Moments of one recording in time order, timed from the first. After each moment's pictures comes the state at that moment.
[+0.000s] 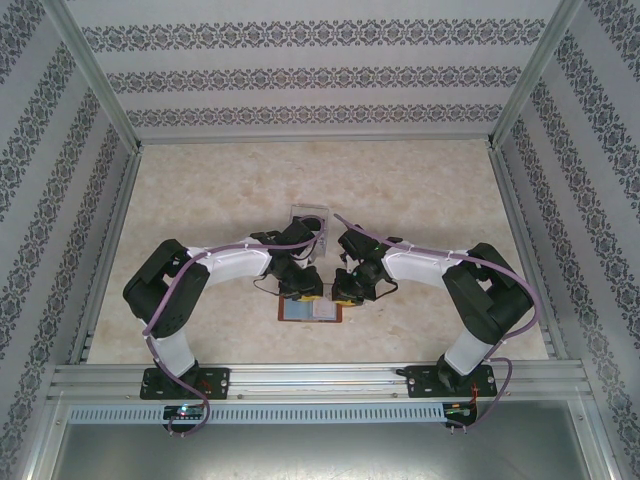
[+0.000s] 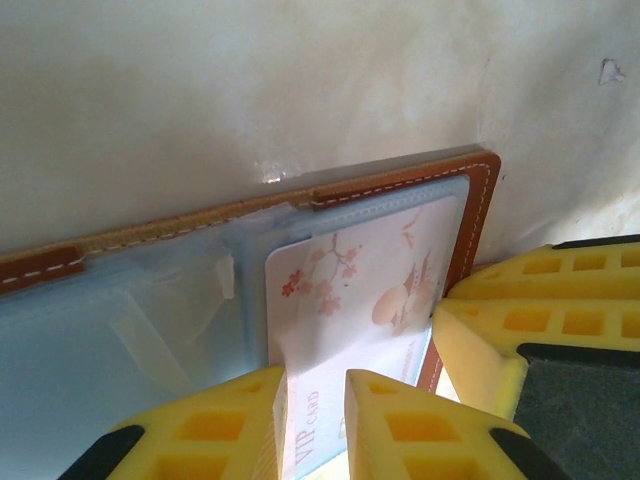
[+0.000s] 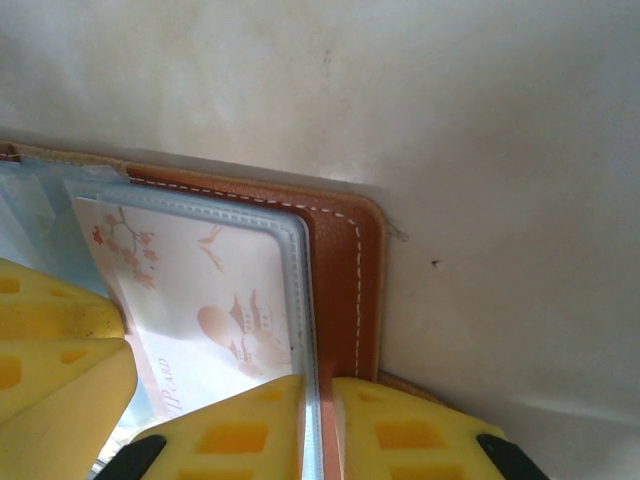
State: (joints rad) left arm -0.69 1.77 1.02 -0.52 0.48 -0.79; right arm 0.67 1.67 0.87 -0.52 -0.44 0.78
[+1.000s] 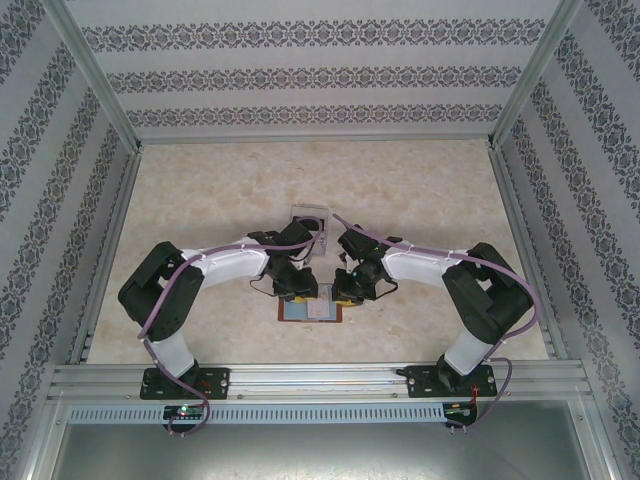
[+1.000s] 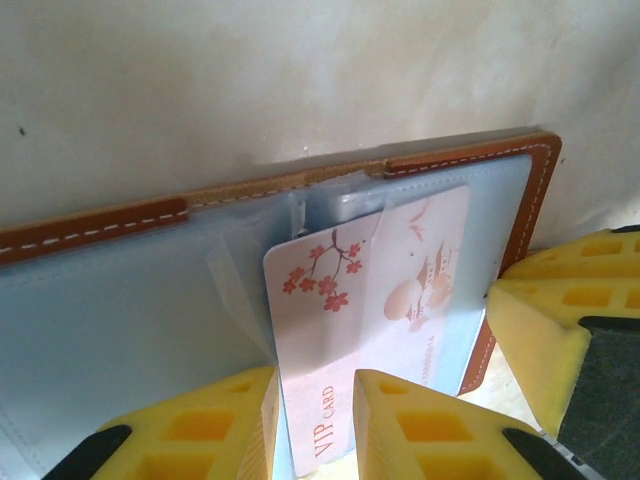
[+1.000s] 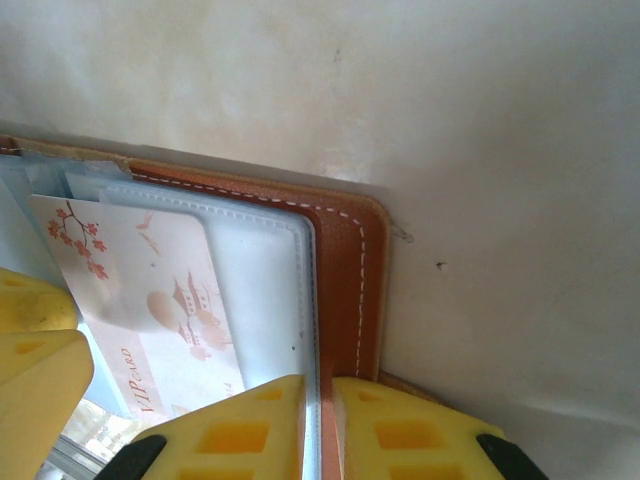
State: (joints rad) left arm -0.69 1.74 1.03 -0.60 0.40 -0.76; right arm 0.67 1.67 0.87 -0.53 -0.44 0.76
